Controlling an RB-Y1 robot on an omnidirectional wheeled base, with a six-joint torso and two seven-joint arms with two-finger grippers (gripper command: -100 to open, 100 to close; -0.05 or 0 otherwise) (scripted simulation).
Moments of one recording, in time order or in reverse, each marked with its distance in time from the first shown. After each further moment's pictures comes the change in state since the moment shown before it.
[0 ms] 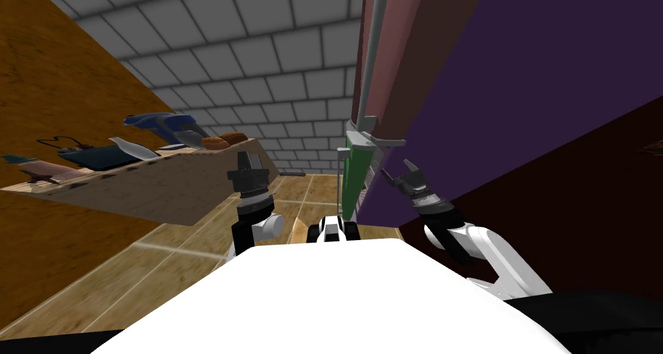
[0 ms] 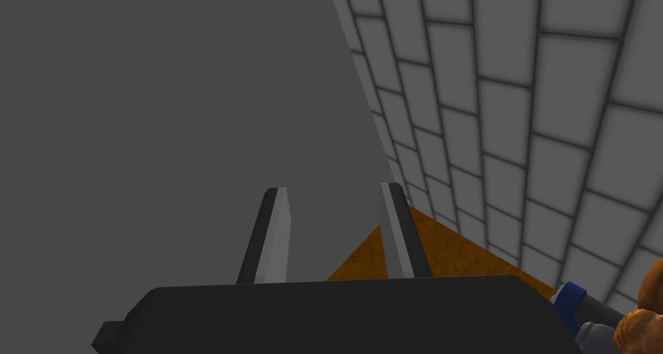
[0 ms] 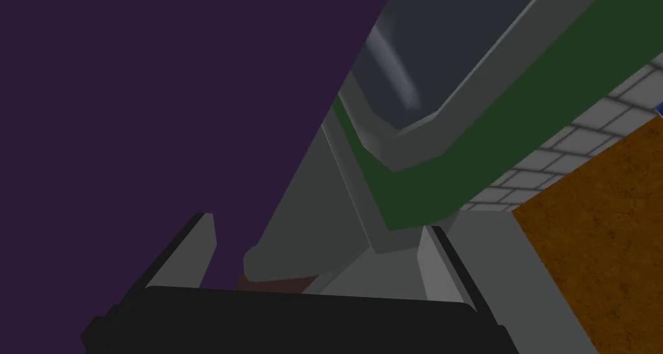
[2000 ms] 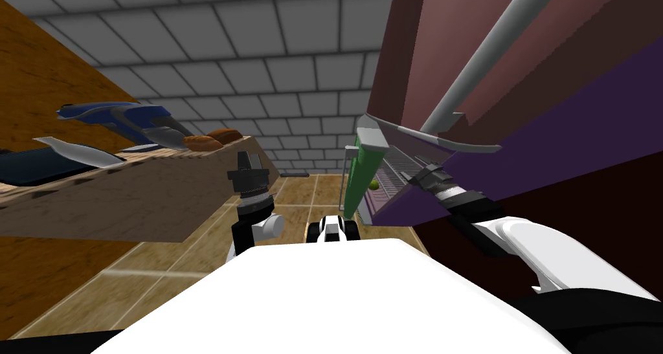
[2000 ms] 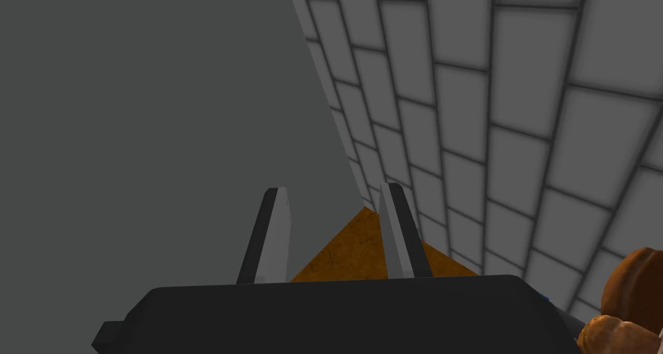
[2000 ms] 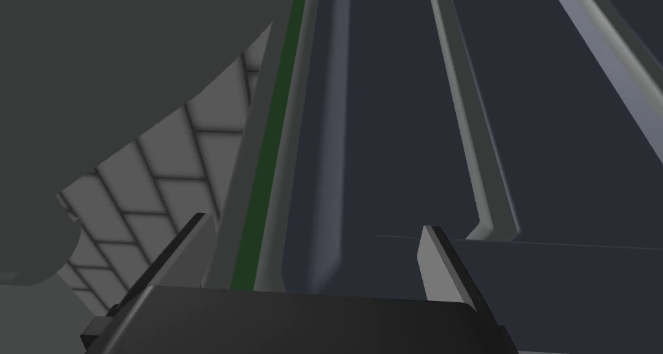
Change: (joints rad) left arm 0.000 0.000 0.000 0.000 0.000 0.000 0.000; right arm 0.056 -0.275 -0.196 0.059 0.450 0.135 0.447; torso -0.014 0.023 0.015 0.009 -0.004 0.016
